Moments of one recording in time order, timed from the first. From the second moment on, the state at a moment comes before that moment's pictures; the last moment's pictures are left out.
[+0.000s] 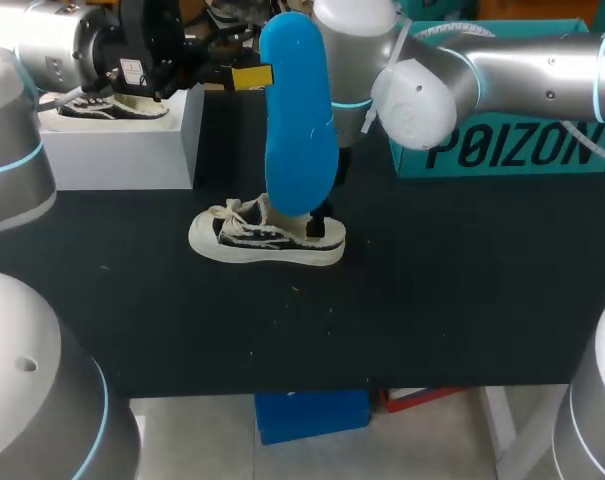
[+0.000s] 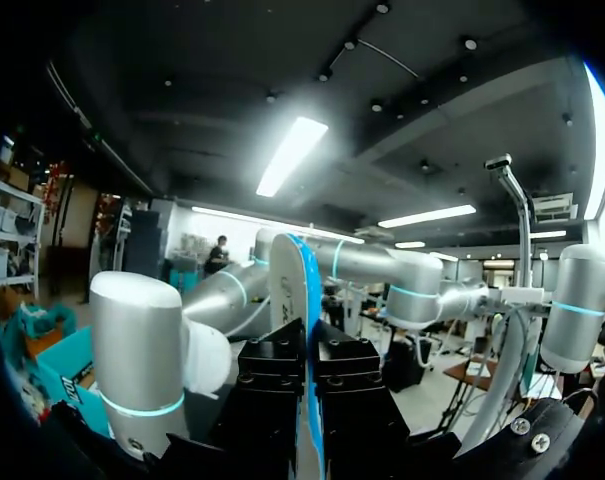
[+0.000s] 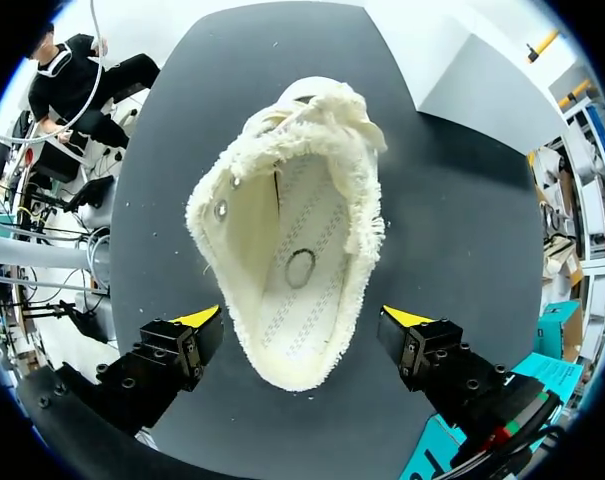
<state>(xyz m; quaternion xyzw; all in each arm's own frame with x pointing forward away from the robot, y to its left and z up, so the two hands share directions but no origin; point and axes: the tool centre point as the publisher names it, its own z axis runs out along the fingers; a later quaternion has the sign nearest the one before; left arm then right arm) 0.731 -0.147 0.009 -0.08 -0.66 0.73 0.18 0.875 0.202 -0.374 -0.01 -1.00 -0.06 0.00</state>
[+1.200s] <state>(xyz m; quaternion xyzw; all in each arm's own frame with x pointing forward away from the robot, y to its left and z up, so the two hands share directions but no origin) 0.731 -0.147 0.009 -0.08 -0.66 0.73 0.18 0.867 0.190 -0.377 -0.03 -0.97 -0.22 -0.08</state>
